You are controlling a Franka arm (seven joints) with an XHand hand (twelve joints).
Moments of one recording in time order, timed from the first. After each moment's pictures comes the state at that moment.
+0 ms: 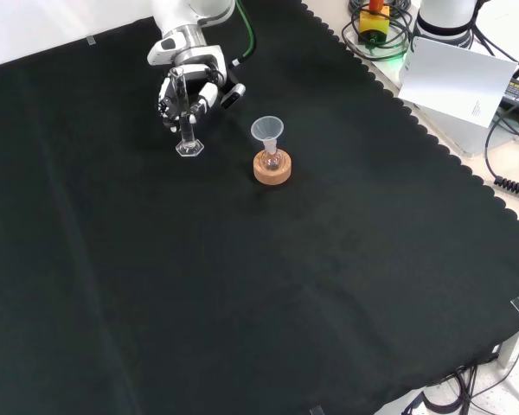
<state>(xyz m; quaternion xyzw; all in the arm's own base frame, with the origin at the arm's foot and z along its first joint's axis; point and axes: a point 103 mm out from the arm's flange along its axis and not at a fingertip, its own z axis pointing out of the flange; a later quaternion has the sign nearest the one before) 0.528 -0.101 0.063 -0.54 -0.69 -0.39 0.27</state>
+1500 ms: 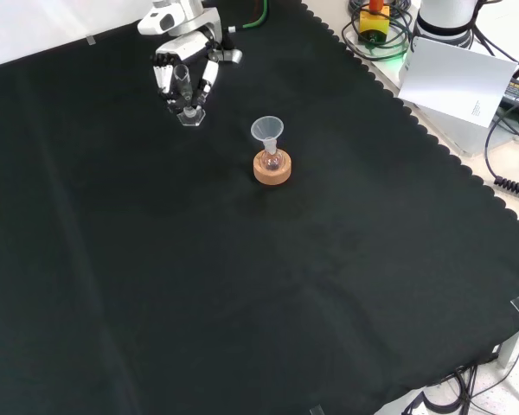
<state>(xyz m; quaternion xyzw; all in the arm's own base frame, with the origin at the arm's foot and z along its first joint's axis) 0.521 -0.111 0.138 -0.56 -0.81 -0.13 0.15</state>
